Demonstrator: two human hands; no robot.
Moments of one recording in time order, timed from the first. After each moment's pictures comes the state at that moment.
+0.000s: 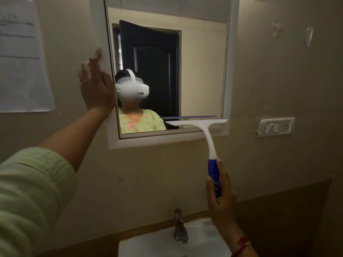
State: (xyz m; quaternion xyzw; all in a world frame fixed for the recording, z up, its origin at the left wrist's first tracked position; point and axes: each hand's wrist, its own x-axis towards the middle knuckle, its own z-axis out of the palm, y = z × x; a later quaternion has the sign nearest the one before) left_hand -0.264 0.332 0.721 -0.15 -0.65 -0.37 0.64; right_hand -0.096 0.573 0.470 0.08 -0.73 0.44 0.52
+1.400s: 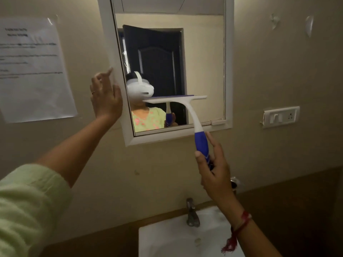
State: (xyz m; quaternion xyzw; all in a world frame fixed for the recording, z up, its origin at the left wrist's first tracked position) left_hand -0.234 0.307 0.711 -0.16 -0.74 -0.33 0.57; right_hand -0.048 0.516 0.550 0.14 -0.69 0.55 0.44
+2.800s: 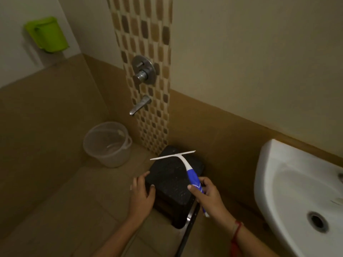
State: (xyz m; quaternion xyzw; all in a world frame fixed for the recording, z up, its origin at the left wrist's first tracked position) left_hand 0.082 0.001 0.202 0.30 -0.85 -0.41 0.14; right_hand -0.016 0.186 0.225 0.06 -0.78 0.54 -0.30
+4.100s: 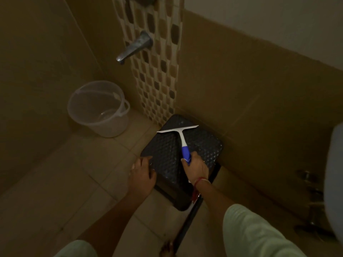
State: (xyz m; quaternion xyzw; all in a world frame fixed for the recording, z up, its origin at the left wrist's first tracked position) left_hand 0.010 -0.041 -0.022 0.32 -0.90 -0.30 0.03; right_hand -0.125 0.091 -0.065 0.13 -0.95 0.22 -0.20
